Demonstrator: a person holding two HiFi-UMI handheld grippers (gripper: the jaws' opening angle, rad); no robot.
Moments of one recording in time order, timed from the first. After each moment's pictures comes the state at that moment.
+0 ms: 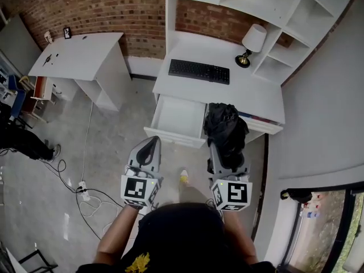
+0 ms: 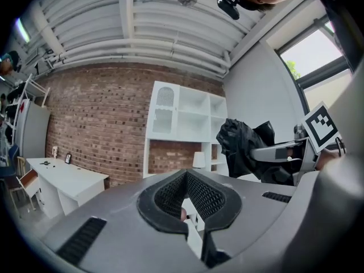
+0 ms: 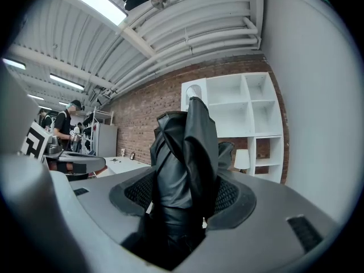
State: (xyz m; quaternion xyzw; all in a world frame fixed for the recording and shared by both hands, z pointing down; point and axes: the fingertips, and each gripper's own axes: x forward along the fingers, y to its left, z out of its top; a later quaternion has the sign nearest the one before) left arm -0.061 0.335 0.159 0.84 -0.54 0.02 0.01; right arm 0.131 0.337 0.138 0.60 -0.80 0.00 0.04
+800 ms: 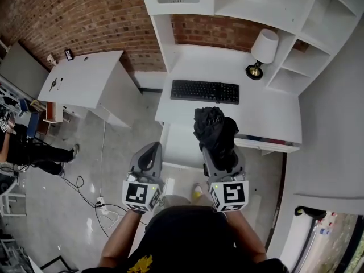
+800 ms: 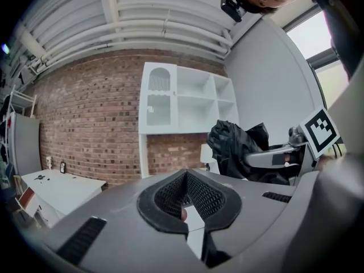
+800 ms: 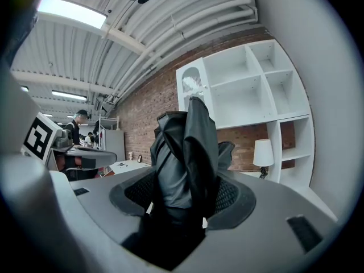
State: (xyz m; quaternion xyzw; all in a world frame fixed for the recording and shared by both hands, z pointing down) left arm -0.017 0.137 0.146 0.83 -0.54 0.09 0.00; right arm 0.146 0.130 0.152 0.54 -0.84 0.04 0.03
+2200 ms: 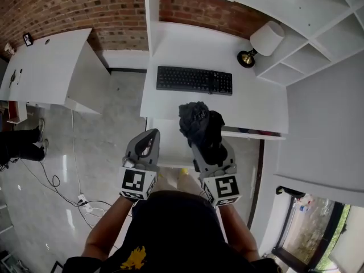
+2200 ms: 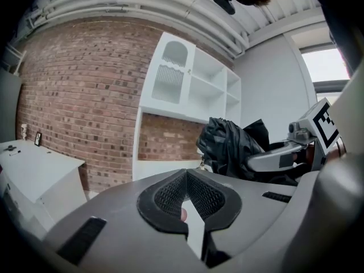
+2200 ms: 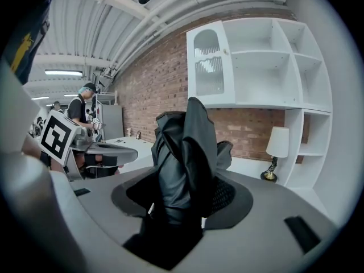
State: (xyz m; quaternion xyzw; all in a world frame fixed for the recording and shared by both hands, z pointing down) left arm -0.083 -0.001 0.224 0.88 -0.46 0.08 0.10; right arm 0.043 0.027 0.208 0.54 -0.83 0.08 0.15
